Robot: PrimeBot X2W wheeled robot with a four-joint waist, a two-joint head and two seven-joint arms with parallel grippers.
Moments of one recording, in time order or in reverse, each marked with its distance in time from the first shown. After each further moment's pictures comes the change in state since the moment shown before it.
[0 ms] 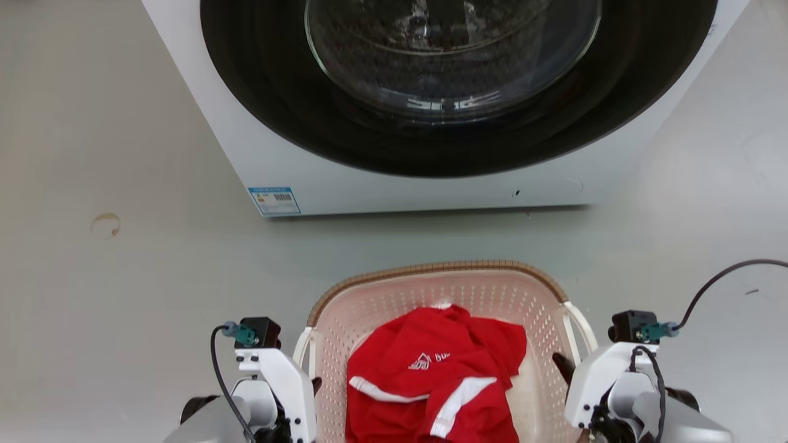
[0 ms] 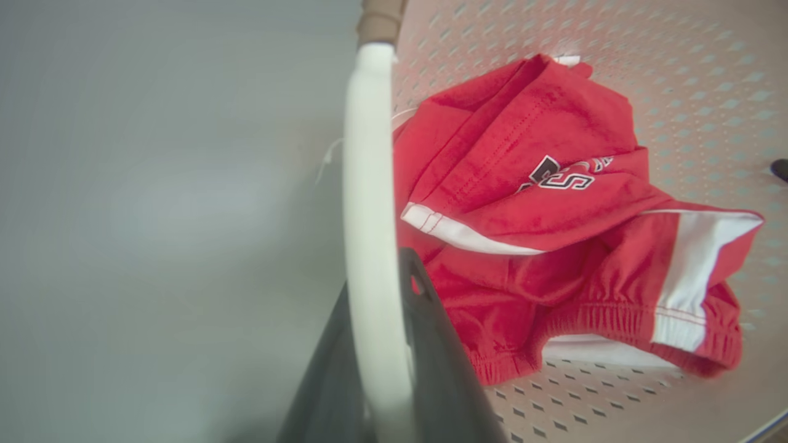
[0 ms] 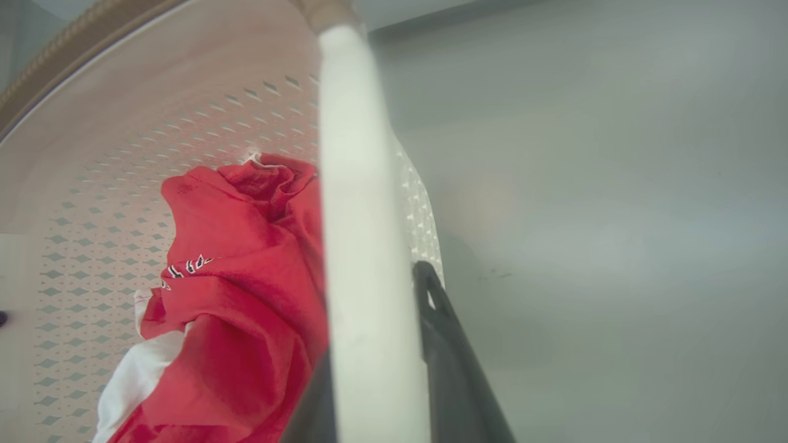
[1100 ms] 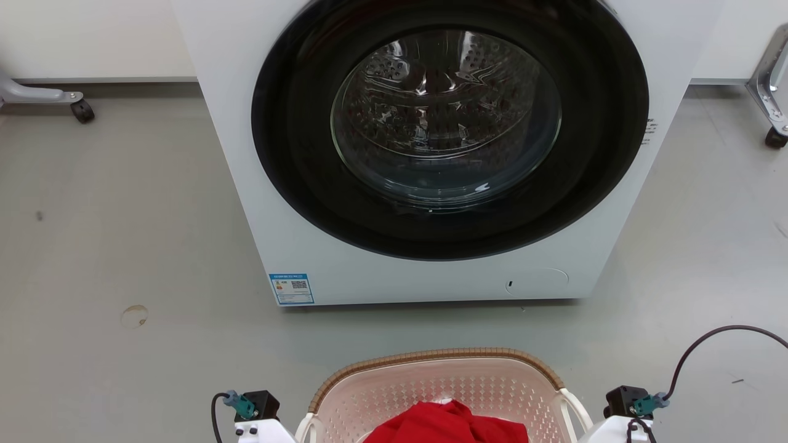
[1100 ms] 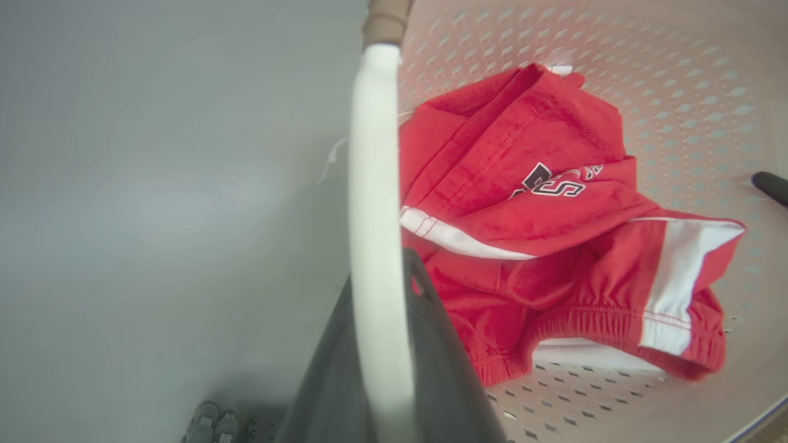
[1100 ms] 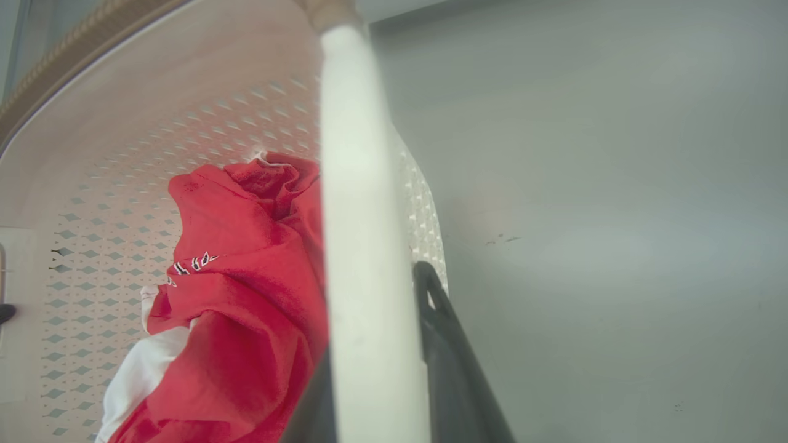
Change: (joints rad) left arm 0.154 0.018 0.011 -0.030 -0.039 -0.001 0.100; right arm 0.160 0.000 -0.001 -0.026 0.016 0.000 0.086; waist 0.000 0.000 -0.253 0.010
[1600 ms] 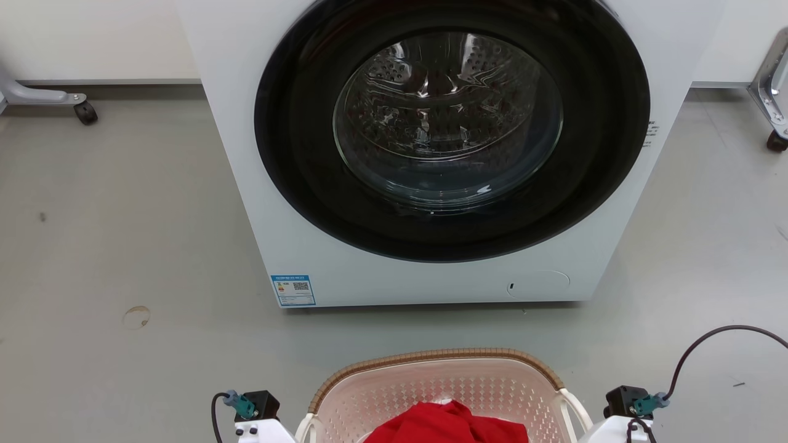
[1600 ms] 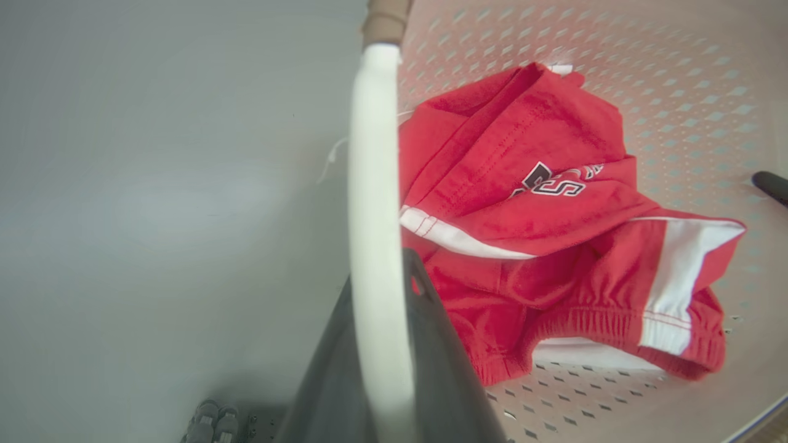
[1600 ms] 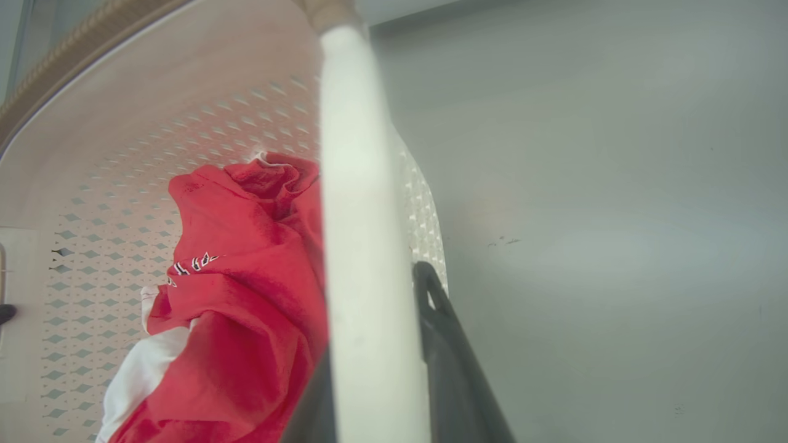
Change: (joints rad) left arm 0.000 0.000 0.002 0.000 0.001 0.000 0.005; right arm 0.000 0.000 0.000 -0.001 0.000 0.000 0.000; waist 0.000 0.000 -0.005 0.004
